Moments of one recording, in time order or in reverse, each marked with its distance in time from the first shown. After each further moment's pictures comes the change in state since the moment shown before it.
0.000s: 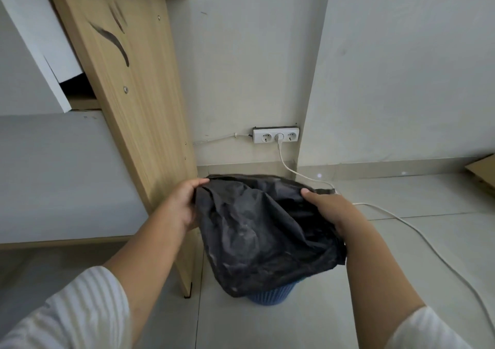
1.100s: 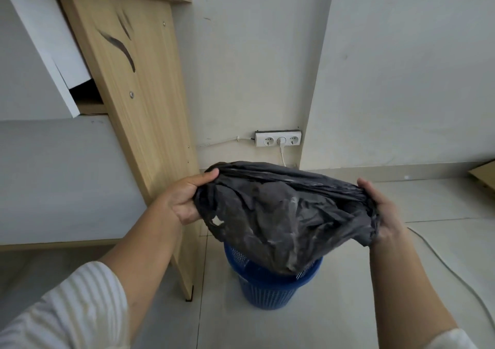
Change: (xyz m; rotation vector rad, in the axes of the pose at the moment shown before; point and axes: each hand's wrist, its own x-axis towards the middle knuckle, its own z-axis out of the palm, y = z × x) left_hand -0.016 0.018 -0.002 -0.043 -0.257 0.037; right_hand 0.017 0.029 -0.055 1.159 -0.269 0.041
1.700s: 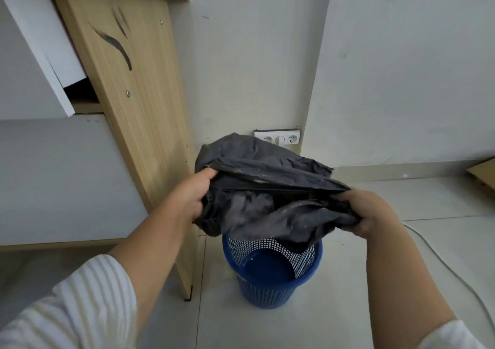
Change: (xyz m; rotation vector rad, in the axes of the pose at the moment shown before) left_hand 0.017 -0.004 0.023 0.266 0.237 0.018; right_hand -0.006 0.004 0.035 -0.733 0.254 -0.059
